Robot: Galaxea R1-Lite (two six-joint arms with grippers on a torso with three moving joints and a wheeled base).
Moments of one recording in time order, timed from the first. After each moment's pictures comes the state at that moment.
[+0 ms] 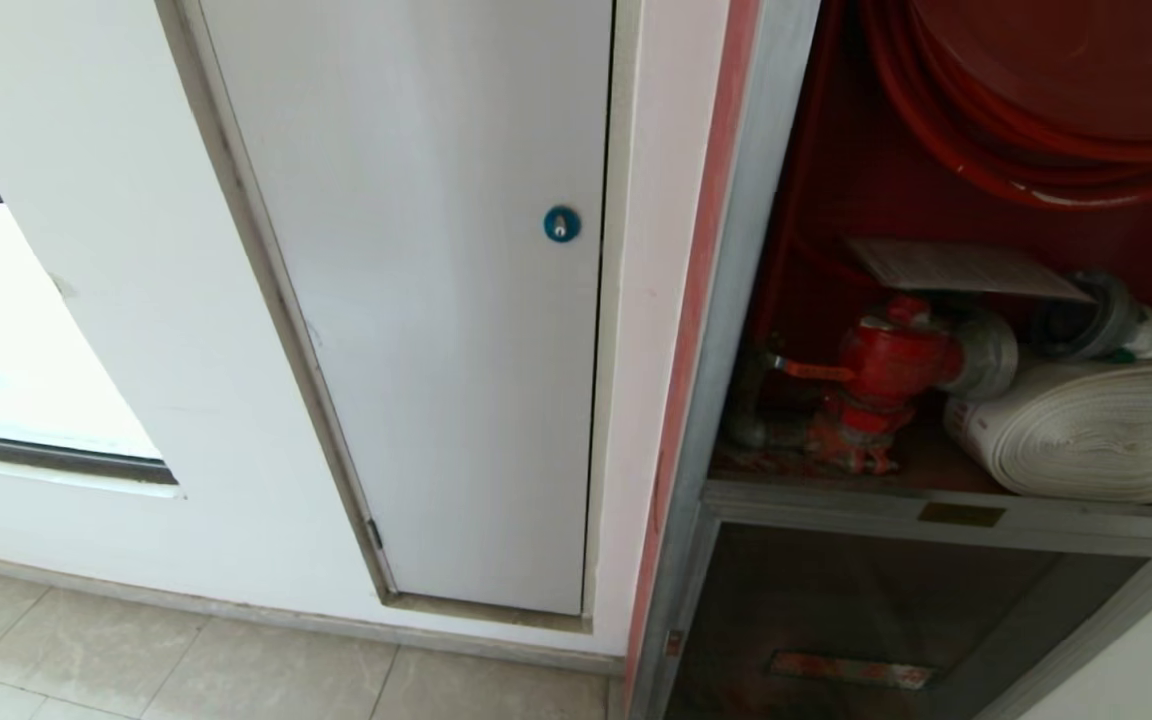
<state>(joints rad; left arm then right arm) -0.01 0.00 0.00 0.00 -0.02 0.02 0.01 0.00 0.00 0.00 -0.04 0.04</state>
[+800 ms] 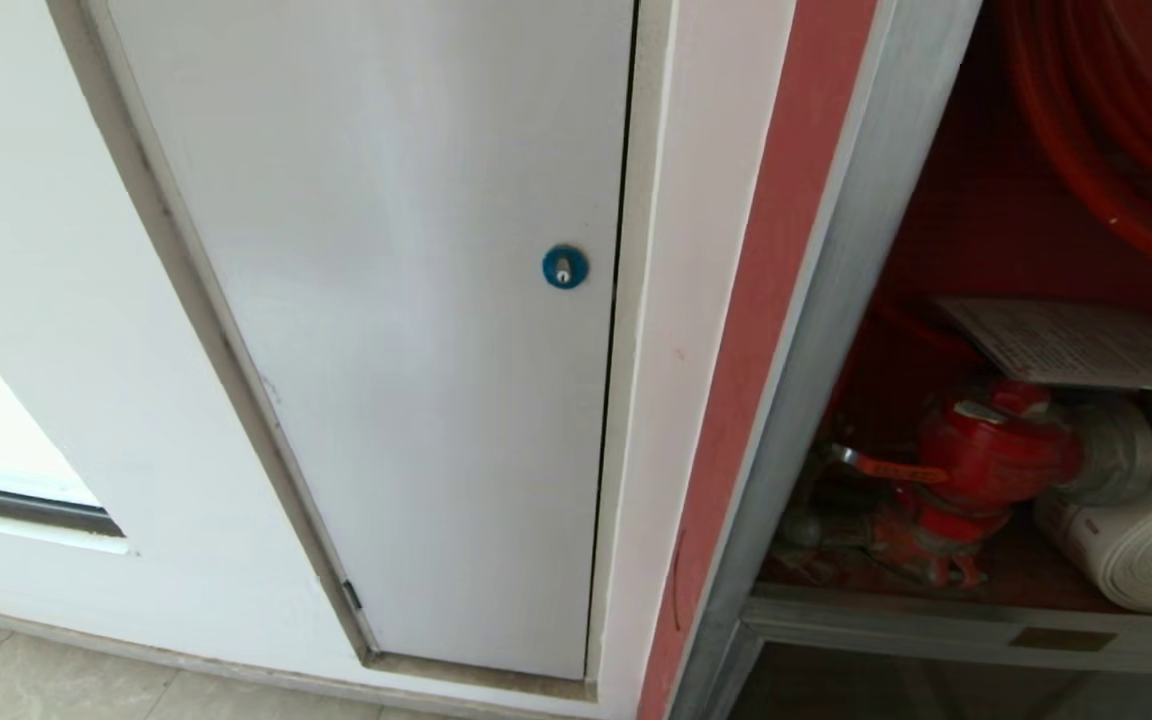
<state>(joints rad) -0.01 0.00 0.00 0.00 -0.01 0.03 0.01 0.00 0.00 0.00 -0.04 0.04</state>
